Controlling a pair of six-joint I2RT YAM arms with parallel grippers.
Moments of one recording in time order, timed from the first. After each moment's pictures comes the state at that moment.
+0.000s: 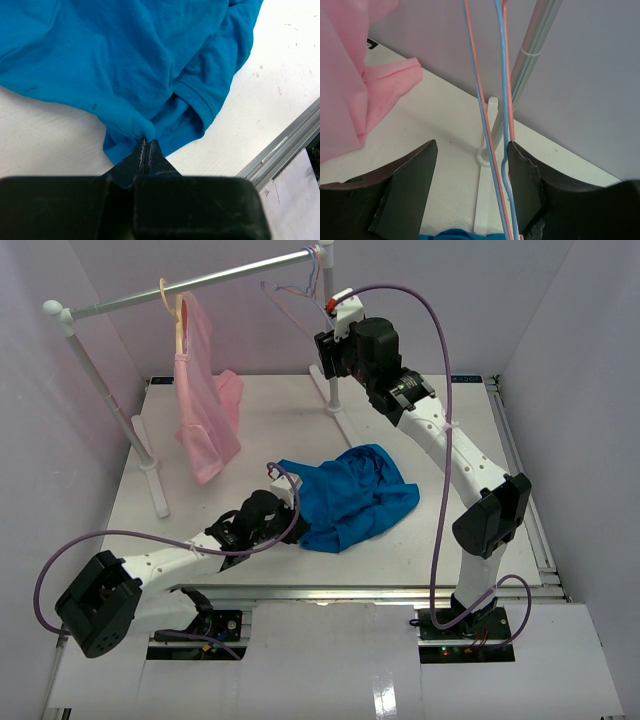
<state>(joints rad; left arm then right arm) -0.78 1.17 0.47 0.16 0.06 -0.45 0.64 1.86 2.02 -0.30 0.12 -0.15</state>
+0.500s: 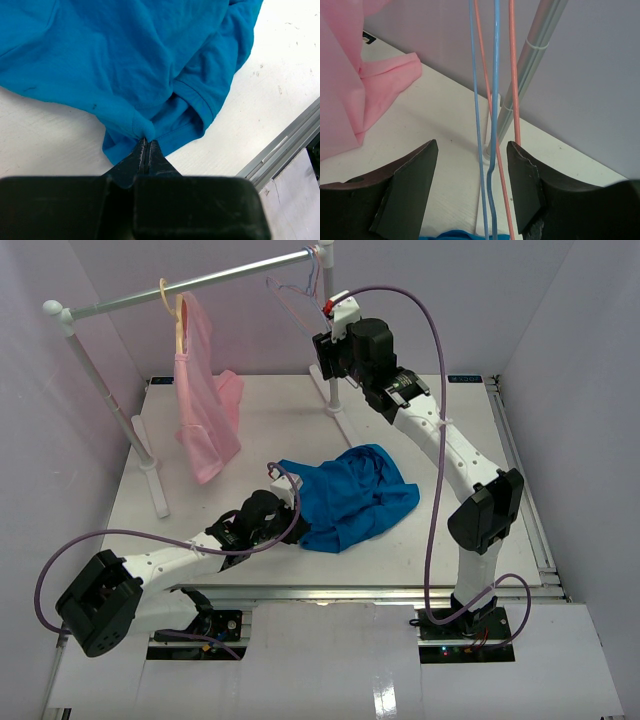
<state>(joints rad) -0.78 1.18 0.47 0.16 0.06 -0.45 0.63 1.91 2.04 -0.30 0.12 -0.14</state>
